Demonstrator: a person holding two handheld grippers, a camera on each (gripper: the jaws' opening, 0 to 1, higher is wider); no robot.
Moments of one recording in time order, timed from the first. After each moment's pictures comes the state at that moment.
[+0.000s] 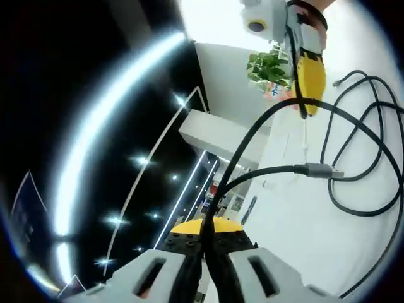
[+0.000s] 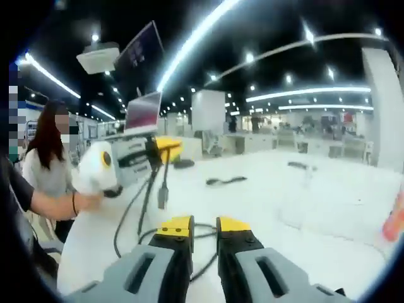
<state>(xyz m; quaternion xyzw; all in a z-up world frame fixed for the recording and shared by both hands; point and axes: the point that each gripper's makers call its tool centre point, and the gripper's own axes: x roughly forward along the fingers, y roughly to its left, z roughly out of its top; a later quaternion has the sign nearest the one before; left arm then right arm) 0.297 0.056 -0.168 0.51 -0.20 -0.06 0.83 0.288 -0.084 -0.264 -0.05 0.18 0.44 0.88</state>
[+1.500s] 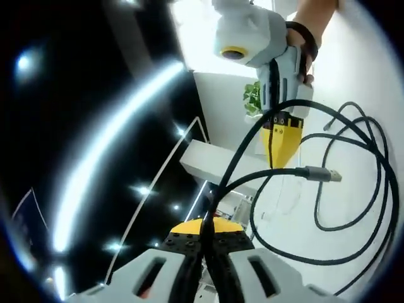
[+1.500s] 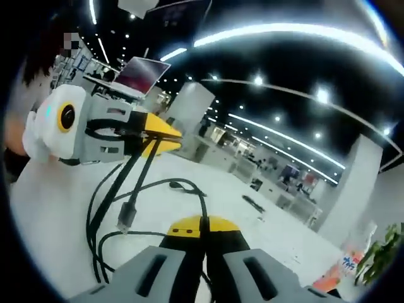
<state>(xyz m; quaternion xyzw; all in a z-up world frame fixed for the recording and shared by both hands) 0.266 0.012 -0.155 0.51 -0.30 -0.12 0.80 0.282 -0.056 -0.194 -0.28 -0.06 0.31 0.91</state>
